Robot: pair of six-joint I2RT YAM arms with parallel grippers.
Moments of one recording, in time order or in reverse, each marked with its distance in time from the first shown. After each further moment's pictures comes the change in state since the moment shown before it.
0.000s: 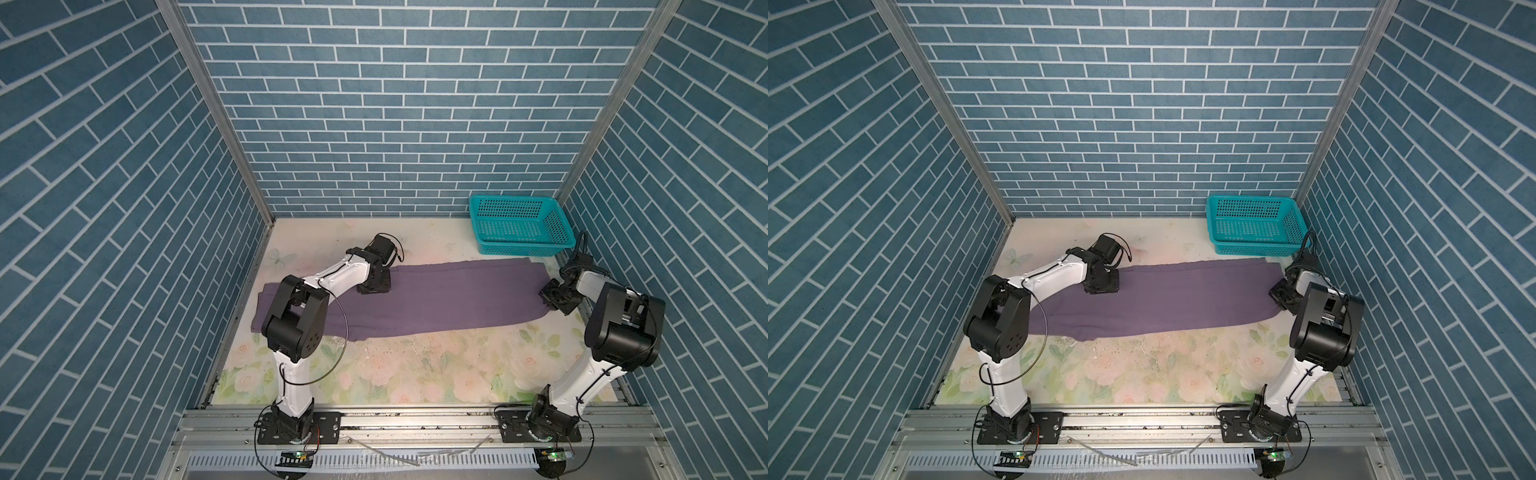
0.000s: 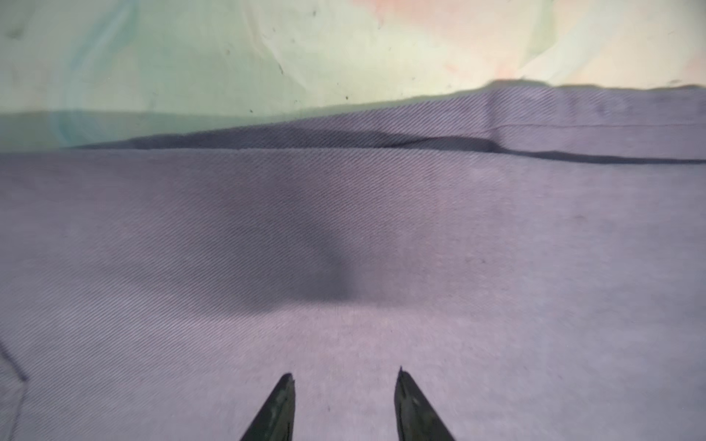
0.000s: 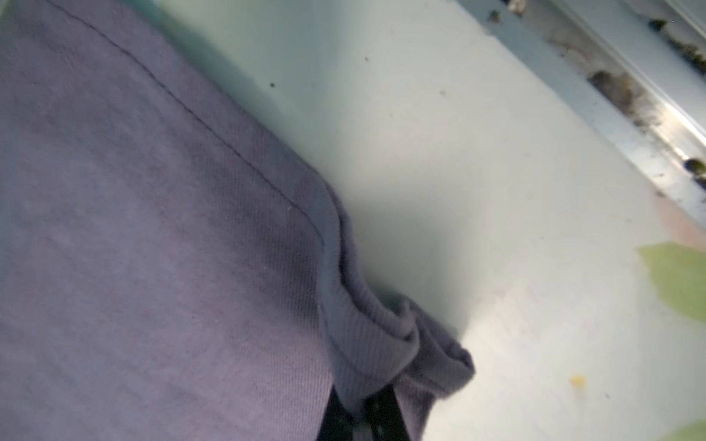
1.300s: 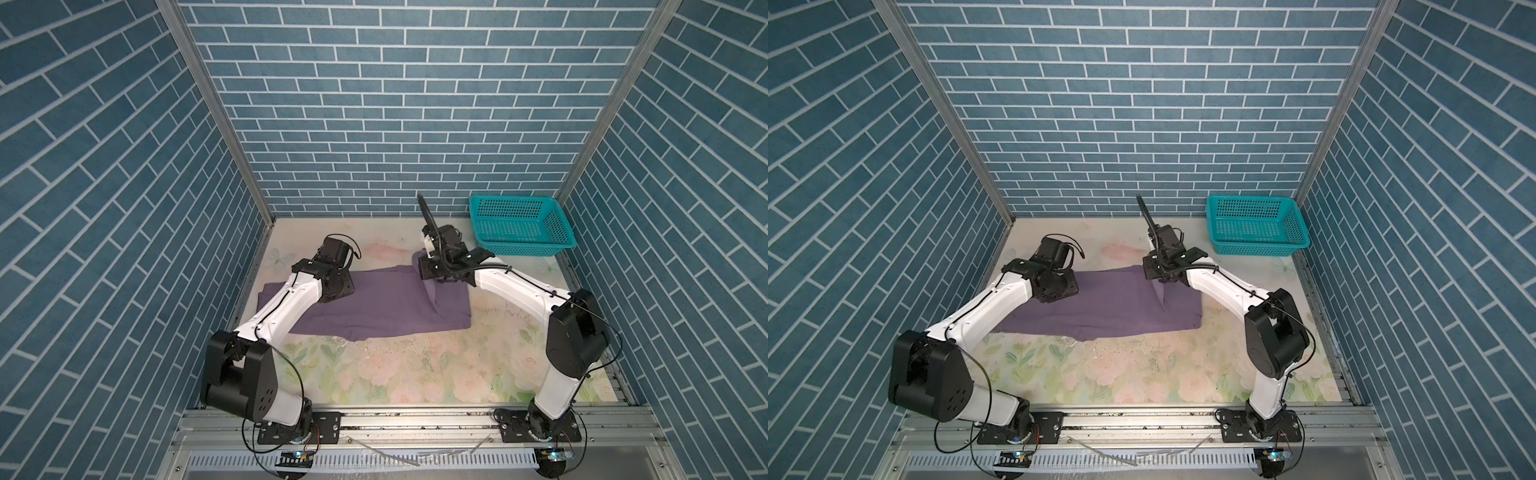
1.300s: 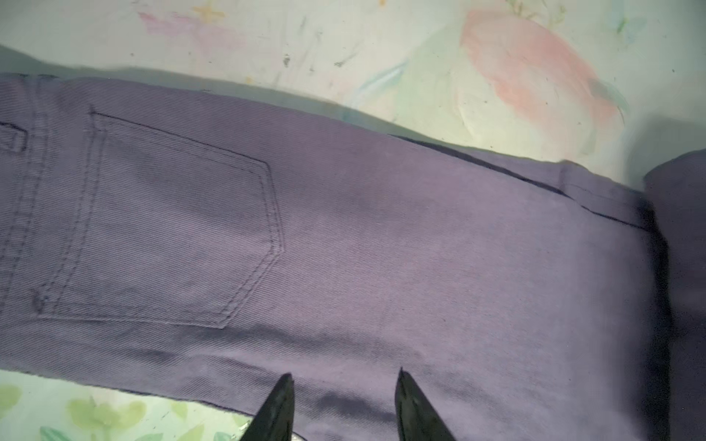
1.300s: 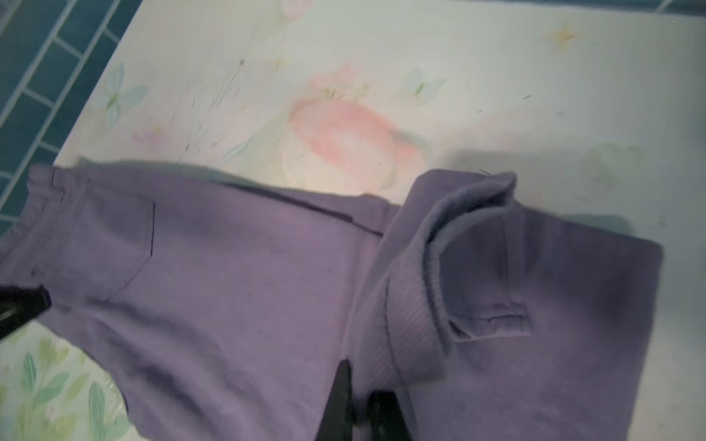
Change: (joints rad) left arm 0.217 -0.449 -0.285 -0.058 0.001 -0.057; right arm 1.059 -0.011 0.344 0.057 0.084 -0.202
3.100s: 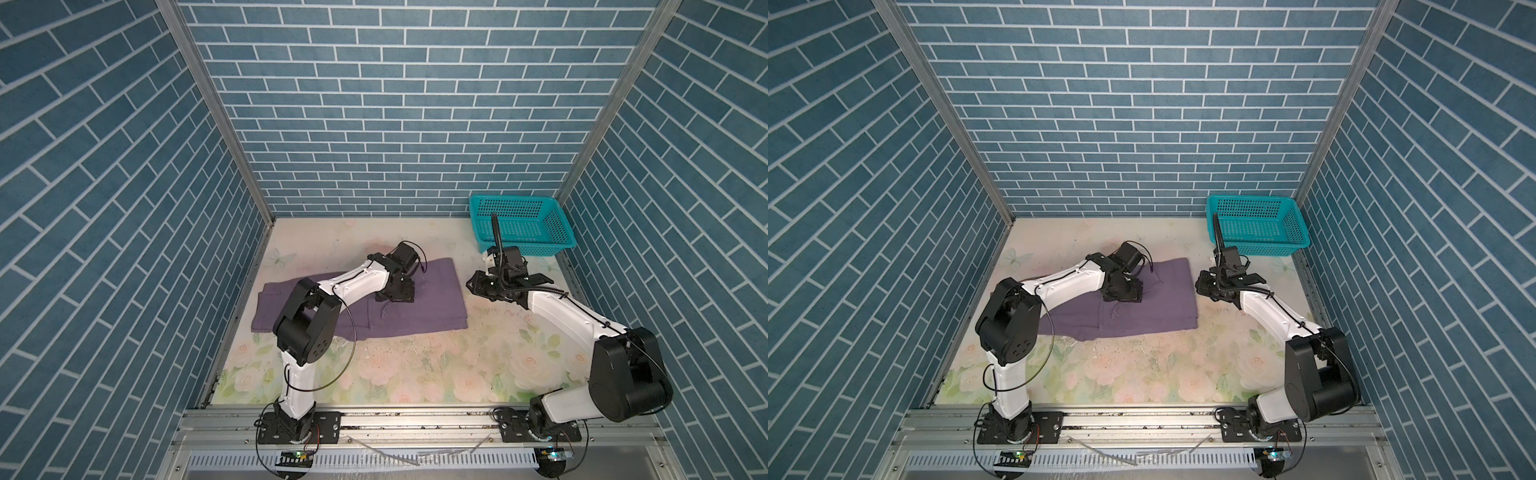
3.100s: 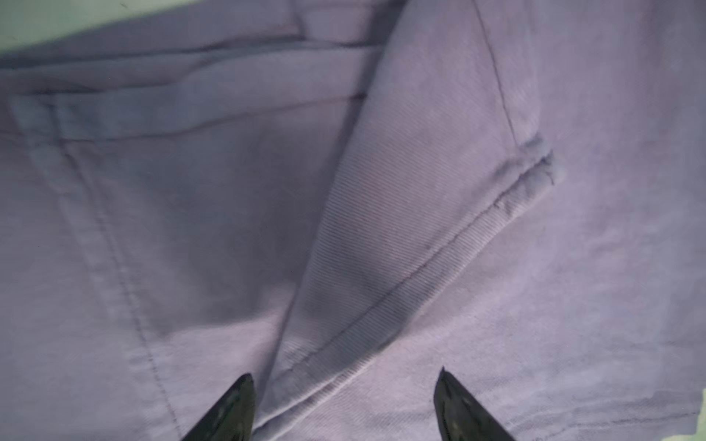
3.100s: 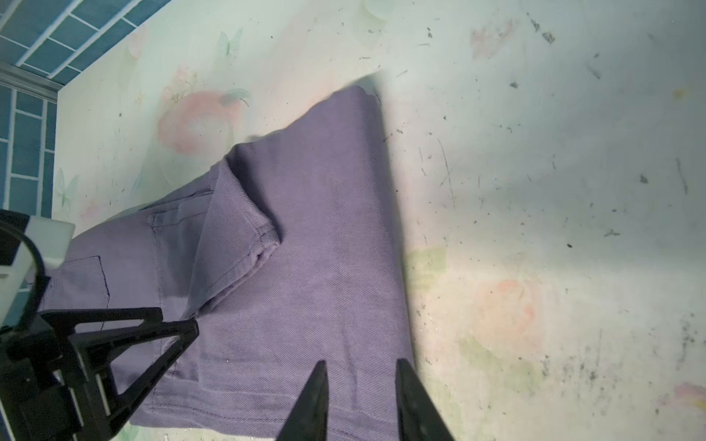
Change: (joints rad) left arm -0.377 0.500 0.329 0.047 0.079 0.042; right arm -0.391 -0.357 -0.499 0.080 -0.195 0.224
